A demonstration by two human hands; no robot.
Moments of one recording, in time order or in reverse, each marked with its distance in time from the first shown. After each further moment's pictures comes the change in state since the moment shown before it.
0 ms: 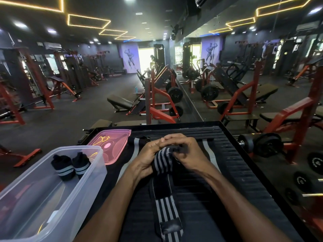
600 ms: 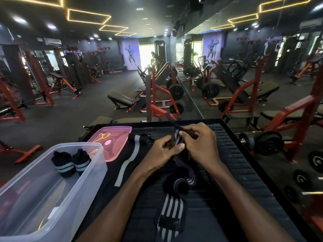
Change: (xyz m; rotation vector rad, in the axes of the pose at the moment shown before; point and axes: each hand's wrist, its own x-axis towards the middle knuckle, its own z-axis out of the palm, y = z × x) left_hand 0.003 -0.011 0.012 0.580 0.009 0.217; right_hand 0.005 -0.007 -0.013 -0.349 0.454 0.126
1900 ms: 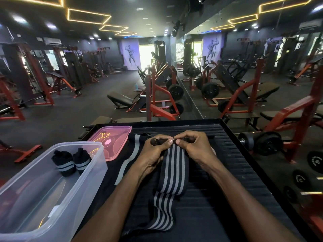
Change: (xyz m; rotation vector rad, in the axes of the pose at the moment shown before) left_hand 0.002 0.000 -0.006 -0.370 0.220 -0.160; right_hand 0.000 0.016 0.009 0.265 -0.297 0.251
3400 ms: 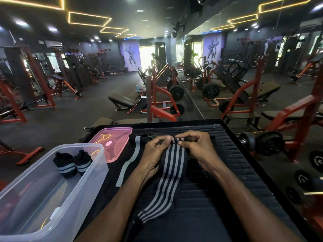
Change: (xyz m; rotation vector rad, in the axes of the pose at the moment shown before) left_hand 0.003 -0.011 0.001 -0.062 0.067 0.014; right_hand -0.001 -0.004 -0.003 0.204 0.000 0.080
